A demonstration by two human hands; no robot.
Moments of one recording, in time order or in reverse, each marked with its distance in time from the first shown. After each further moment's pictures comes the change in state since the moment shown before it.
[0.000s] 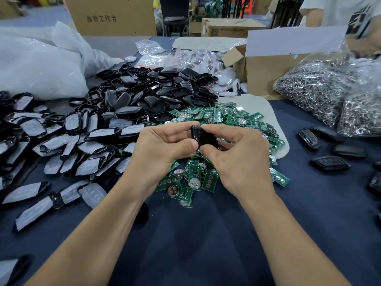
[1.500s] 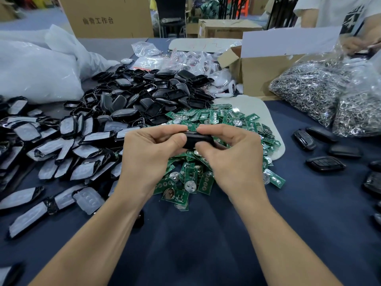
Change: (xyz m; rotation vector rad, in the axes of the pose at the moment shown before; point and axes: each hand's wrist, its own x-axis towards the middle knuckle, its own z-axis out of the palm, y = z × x) left_hand -0.001 0.001 0.008 0.082 0.247 0.098; right_hand -0.001 -0.005 0.007 0.194 0.070 0.071
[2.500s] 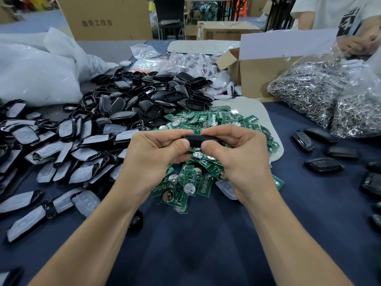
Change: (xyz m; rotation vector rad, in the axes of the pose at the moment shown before) left_hand 0.001 0.000 -0.005 -0.022 -0.191 -0.058; right_hand 0.008 -0.004 -0.016 0.256 -0.098 0.088
